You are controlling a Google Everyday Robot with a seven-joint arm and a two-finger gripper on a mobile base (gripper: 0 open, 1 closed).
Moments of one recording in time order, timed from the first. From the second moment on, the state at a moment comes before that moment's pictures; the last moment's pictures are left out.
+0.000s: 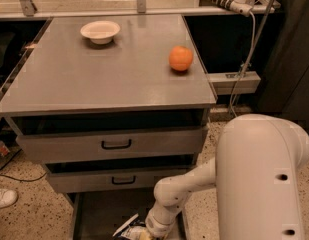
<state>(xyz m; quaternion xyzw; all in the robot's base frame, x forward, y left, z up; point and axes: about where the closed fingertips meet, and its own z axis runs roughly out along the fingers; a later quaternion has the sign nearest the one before) 0.342 0.014 0.345 0.24 -0.94 -0.22 0.14</state>
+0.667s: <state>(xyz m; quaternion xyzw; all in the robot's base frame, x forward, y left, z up) 0.358 0.033 0.262 0.19 -0.94 -0.27 0.13</state>
